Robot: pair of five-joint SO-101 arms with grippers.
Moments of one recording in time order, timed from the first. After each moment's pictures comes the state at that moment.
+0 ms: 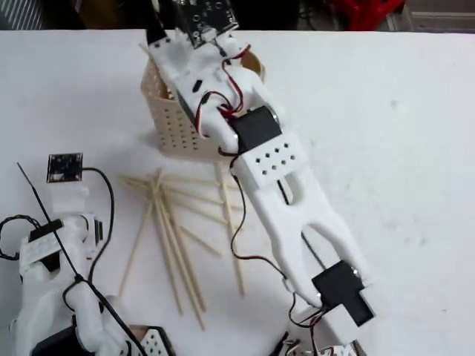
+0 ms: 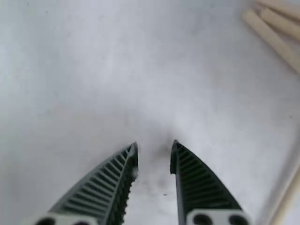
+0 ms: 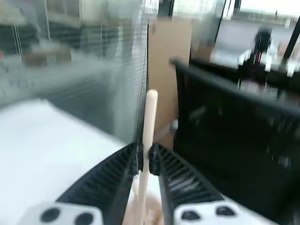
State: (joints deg) left arm -34.8 -28.8 70.3 38.1 -20.8; right arm -34.9 0.3 -14.8 31.4 7.1
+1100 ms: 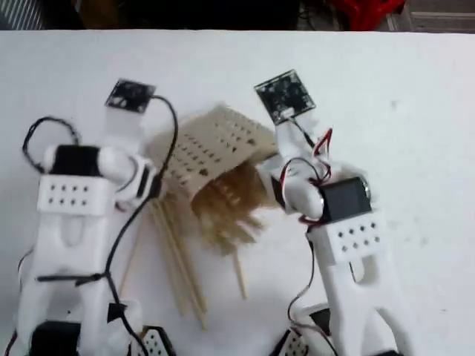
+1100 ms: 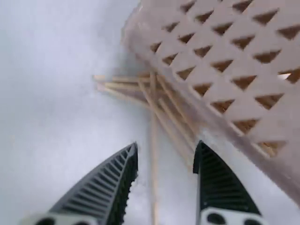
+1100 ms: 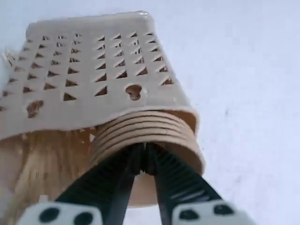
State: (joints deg) left arm -2.9 -25.6 20.9 87.5 -9.7; right arm -21.3 -33.7 17.0 74.5 12.7
